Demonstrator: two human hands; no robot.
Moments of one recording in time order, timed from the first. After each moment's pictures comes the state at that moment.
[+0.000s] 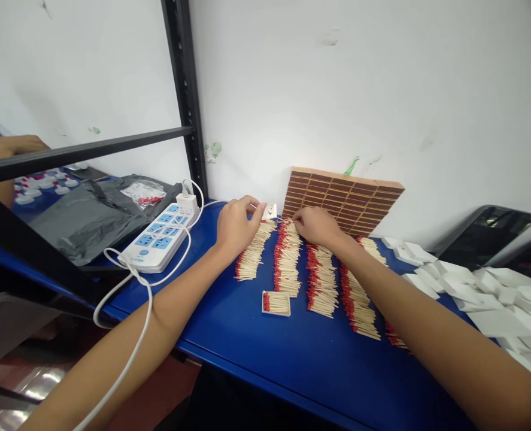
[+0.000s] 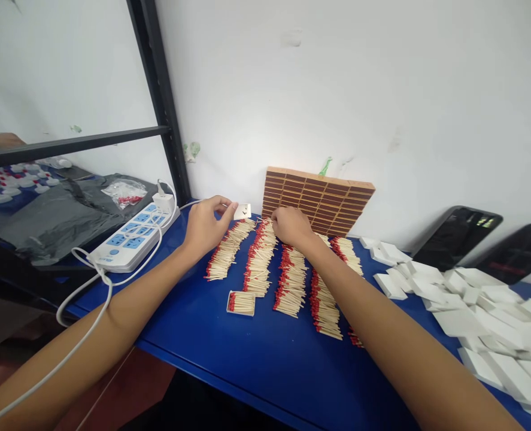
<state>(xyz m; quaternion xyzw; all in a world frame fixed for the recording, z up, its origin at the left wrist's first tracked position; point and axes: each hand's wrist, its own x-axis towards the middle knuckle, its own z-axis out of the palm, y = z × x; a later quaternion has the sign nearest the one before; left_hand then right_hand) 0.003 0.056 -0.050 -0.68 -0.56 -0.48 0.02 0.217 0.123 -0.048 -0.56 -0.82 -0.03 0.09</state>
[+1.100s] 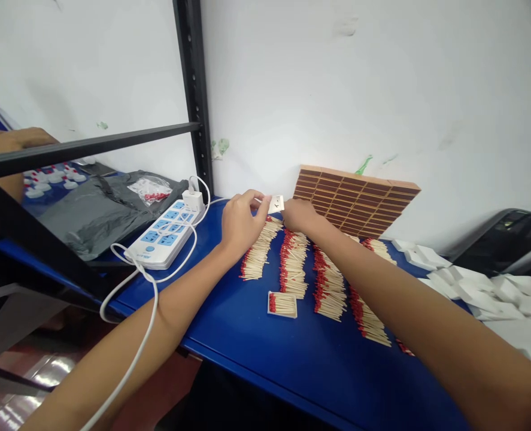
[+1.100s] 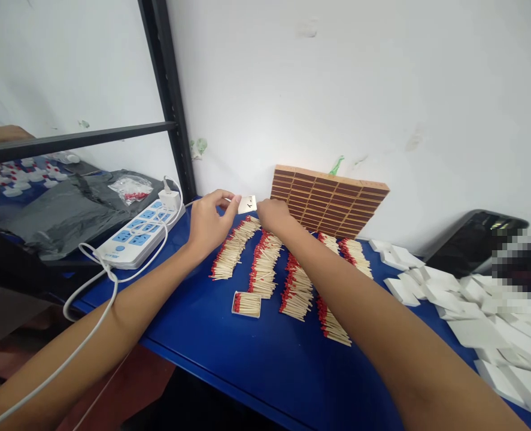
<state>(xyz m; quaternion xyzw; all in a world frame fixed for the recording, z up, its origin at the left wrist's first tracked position) 0.002 0.055 -0.049 -0.65 -0.54 -0.53 0.02 0.153 0.150 -0.042 -0.53 -0.84 -0.09 -0.05</state>
